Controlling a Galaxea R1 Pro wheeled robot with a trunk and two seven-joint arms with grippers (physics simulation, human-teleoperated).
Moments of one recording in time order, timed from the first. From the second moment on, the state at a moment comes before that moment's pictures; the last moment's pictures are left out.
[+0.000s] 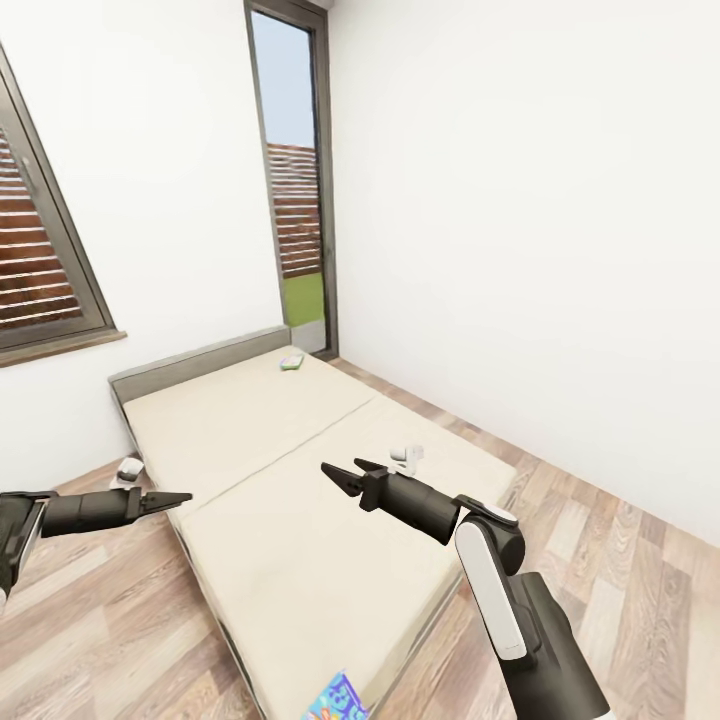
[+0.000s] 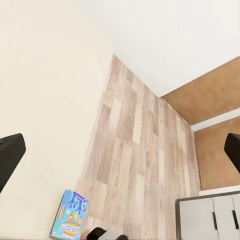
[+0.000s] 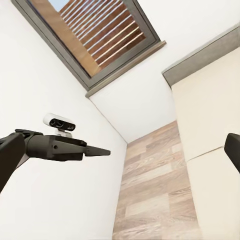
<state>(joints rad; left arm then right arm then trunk) -0.78 0.43 0.39 -0.68 -0.31 0.72 -1.56 -0.42 0.15 0.17 -1.55 -0.46 0.69 0.51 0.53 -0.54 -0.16</state>
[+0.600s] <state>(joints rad) -0.78 0.43 0.39 -0.68 -0.32 0.72 -1.56 -0.42 0.15 0.17 -1.56 -0.46 0.69 0.51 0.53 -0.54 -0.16</state>
